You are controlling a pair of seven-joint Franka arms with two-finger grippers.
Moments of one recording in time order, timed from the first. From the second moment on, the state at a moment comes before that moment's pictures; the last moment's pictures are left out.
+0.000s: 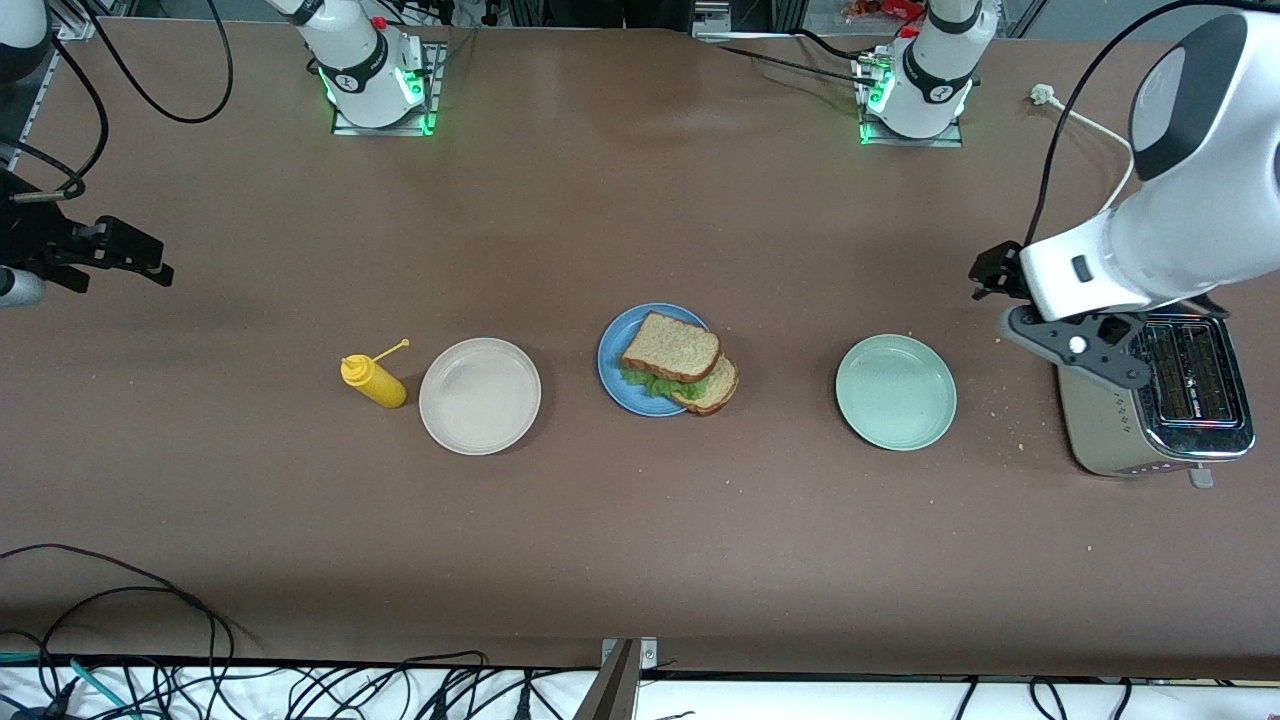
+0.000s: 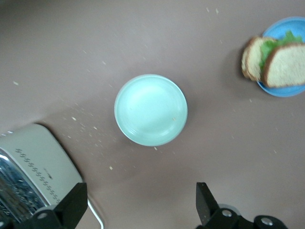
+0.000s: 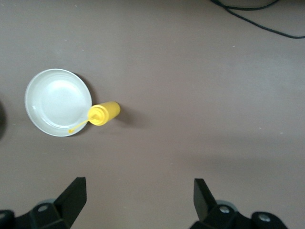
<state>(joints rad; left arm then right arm) -0.04 0.29 -0.16 -1.34 0.06 1.48 0.30 0.04 0.07 -0.09 -1.59 0.04 1.67 -0.13</state>
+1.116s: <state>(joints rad) -0.05 -0.03 -0.09 -1.70 0.02 1.63 0.16 0.06 0.06 -0.05 -1.56 0.01 1.67 -0.12</state>
